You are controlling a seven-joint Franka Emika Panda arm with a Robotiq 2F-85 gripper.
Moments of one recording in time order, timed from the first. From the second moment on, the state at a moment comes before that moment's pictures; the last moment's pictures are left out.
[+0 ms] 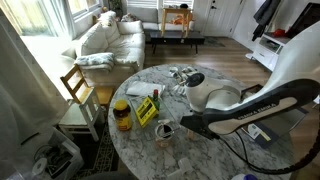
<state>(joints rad) 0.25 0.45 -0.11 -2.10 -0.41 2.26 1.82</state>
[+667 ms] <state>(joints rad) 0.26 0.53 -0.10 -2.03 -0.42 2.18 1.85</state>
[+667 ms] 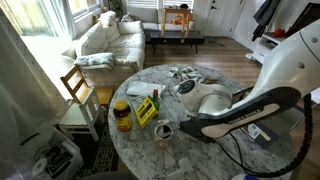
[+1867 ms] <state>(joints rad) -0.03 0.36 -0.01 -2.26 0.17 2.49 1.23</state>
